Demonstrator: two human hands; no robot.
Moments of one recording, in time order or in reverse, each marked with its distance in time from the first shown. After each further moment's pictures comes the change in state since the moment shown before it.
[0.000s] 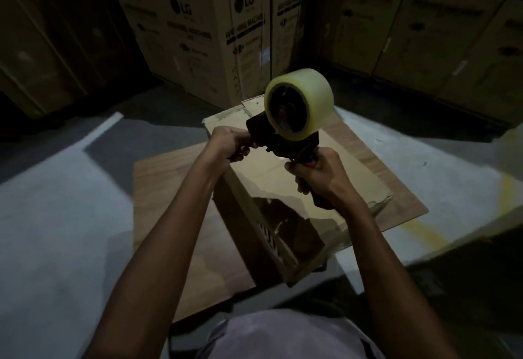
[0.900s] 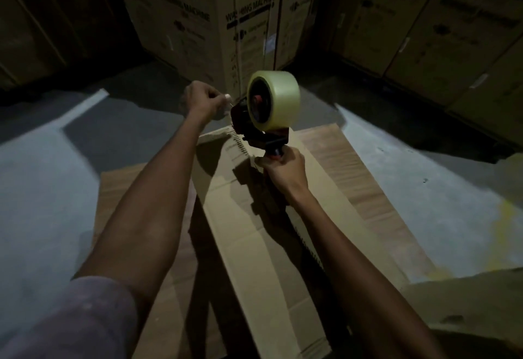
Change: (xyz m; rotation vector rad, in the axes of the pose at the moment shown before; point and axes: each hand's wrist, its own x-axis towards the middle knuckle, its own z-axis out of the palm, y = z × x) left_hand 0.259 0.039 -0.041 0.573 0.428 0.168; right_hand 0.193 0.039 0.049 -0.027 0.075 0.179
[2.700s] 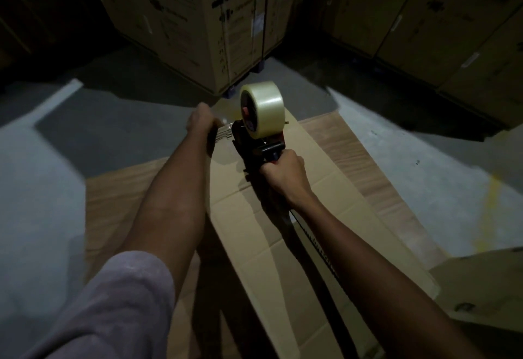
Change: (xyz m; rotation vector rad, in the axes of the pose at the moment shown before) left_hand 0.042 -0.061 0.052 -0.122 -0.252 -0.371; right_hand 0.027 0.012 0.035 -0.281 -0.042 0.197
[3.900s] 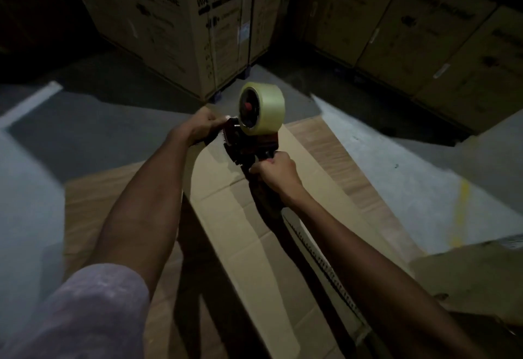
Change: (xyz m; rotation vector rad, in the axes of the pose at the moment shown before) left_hand -0.029 0.002 -0.009 0.118 -0.425 0.379; right_hand -0.014 0.000 -0.018 0.094 -0.018 0.061
